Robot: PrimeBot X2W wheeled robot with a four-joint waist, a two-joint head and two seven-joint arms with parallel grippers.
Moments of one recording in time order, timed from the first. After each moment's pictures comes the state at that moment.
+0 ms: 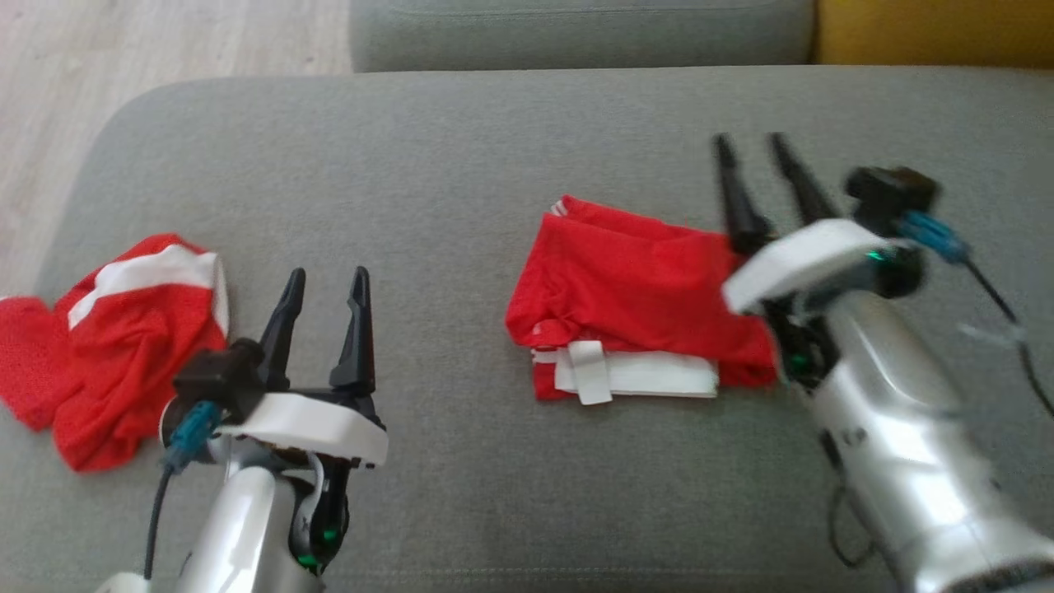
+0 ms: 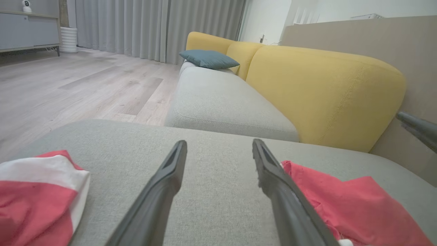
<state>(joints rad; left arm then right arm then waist) -0.19 0.04 -0.20 0.26 -0.28 -0.01 -0.26 -0.69 -0.08 0.34 0.84 0.53 0.13 -0.25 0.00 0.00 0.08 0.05</state>
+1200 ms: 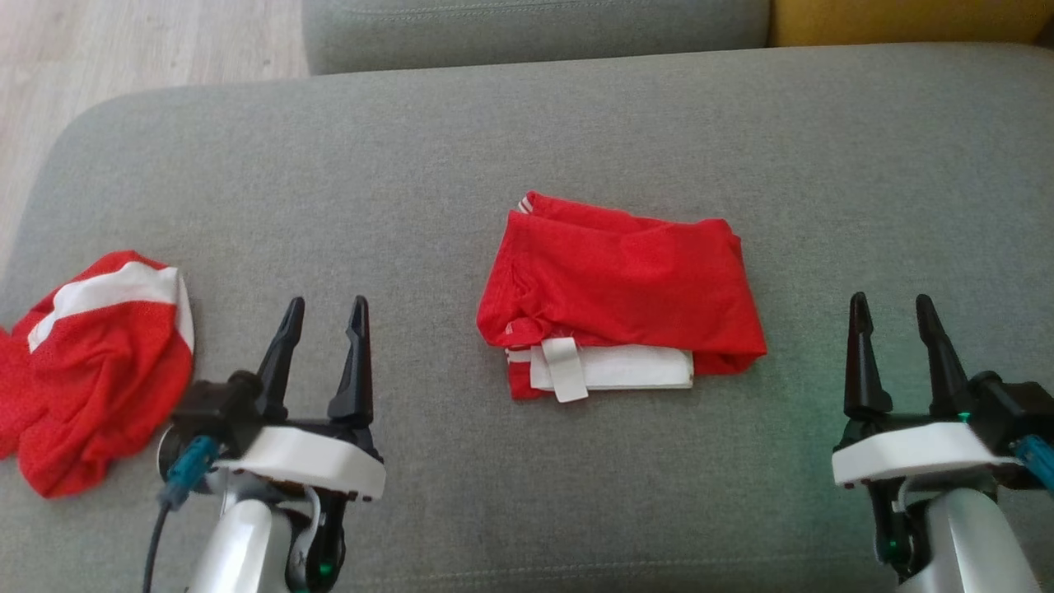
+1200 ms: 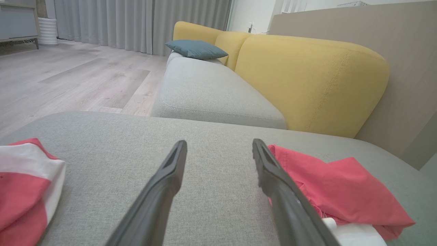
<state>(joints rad) -0.11 0.04 -0.19 0.20 -0.26 -0.03 -0.26 -0.11 -0.05 -0.07 0.30 0.17 0.13 -0.25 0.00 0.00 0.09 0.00</state>
